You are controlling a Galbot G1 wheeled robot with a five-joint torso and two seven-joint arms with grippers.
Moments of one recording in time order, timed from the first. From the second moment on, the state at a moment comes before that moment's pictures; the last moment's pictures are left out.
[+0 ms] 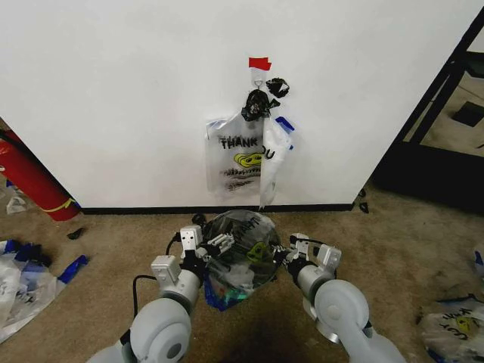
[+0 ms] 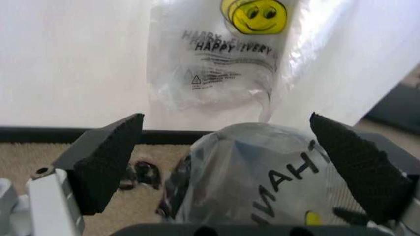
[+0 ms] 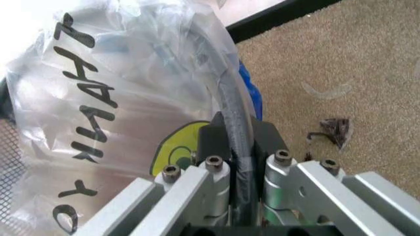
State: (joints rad) left arm 1.21 -0.92 -0.02 -2.26 -0.75 0.22 -0.57; right arm -1.26 1.26 0.20 2.09 0.97 -0.55 0.50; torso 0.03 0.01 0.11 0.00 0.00
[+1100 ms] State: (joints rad) left arm 1.21 -0.88 -0.02 -2.18 -0.68 0.30 -0.53; right arm -1.25 1.26 0.19 2.10 0.97 -0.55 0.51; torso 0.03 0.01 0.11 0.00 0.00
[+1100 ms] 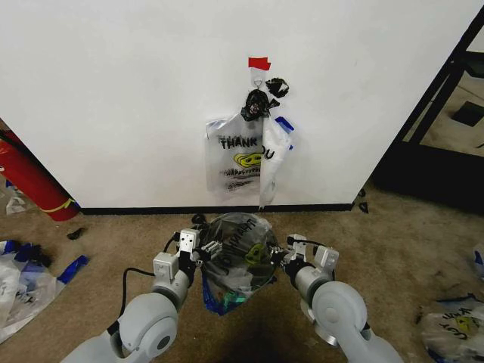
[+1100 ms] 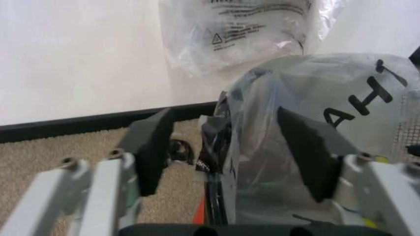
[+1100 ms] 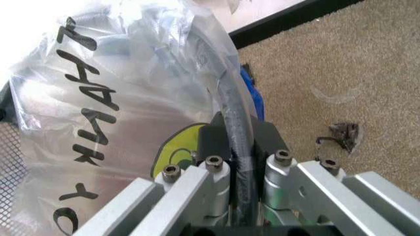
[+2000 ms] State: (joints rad) left arm 1.20 -0.89 -0.05 -2.19 -0.69 0.26 -0.54; right arm -1.24 1.27 0.18 2.08 0.97 -0.55 0.51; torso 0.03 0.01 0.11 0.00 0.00
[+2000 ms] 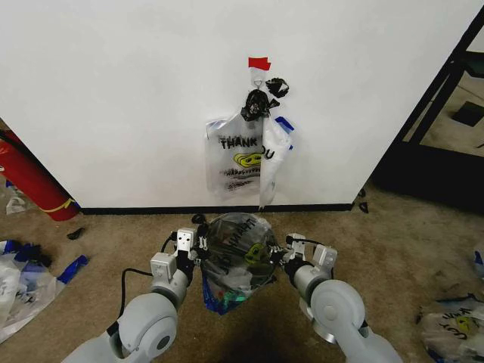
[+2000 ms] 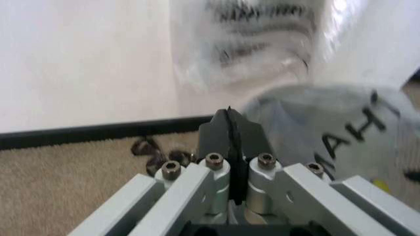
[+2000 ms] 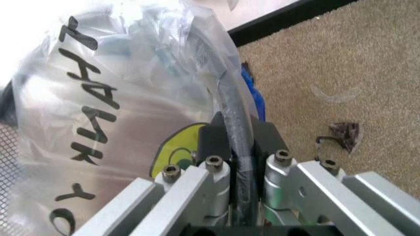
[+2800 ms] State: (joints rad) left arm 1.19 -0.86 -0.08 -2.03 -0.71 0.23 -0.50; right arm -1.25 1.25 0.20 2.10 0.98 -0.55 0.51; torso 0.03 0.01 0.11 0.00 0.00
